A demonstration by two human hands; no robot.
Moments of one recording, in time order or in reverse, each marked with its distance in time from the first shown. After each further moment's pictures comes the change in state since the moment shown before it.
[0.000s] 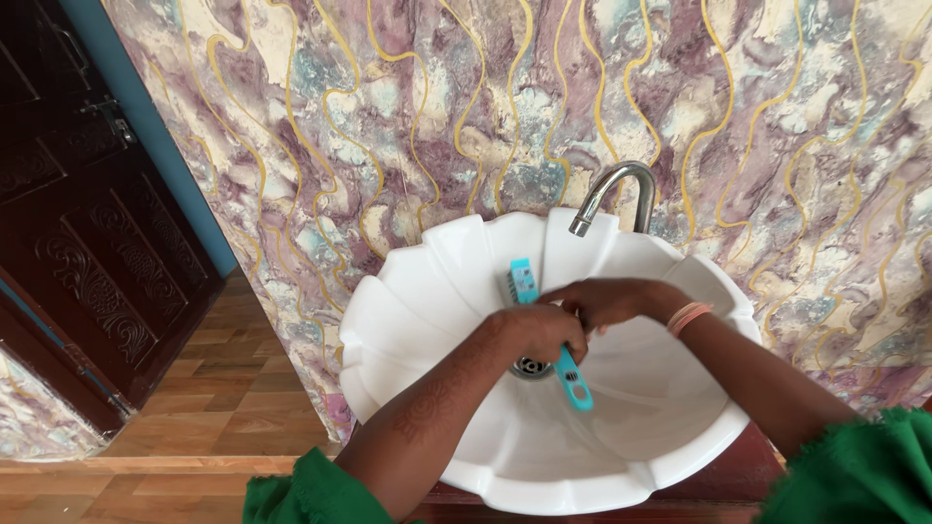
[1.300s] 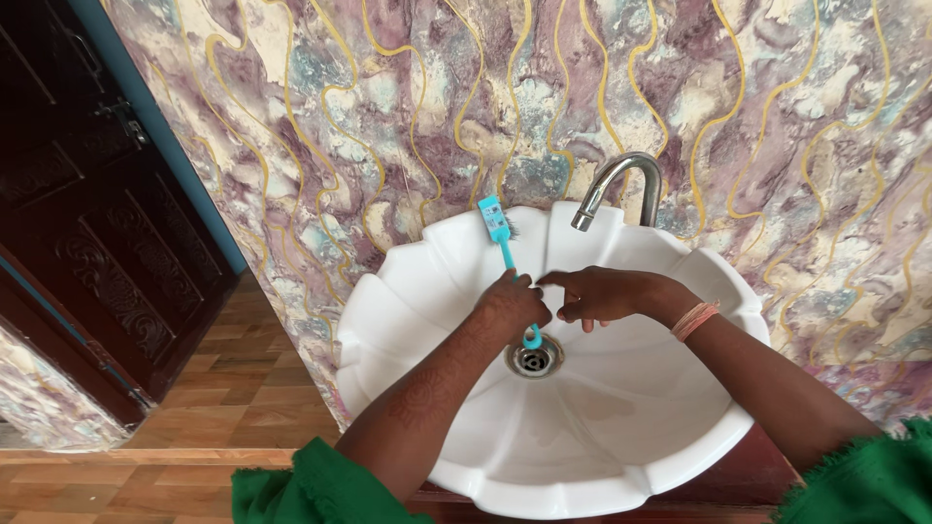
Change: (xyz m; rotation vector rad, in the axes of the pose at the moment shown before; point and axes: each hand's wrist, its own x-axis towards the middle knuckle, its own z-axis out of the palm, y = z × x) left_hand 0.000 -0.039 0.002 0.684 0.075 -0.220; right_hand -0.013 -0.020 -0.004 -0.081 0.153 0.007
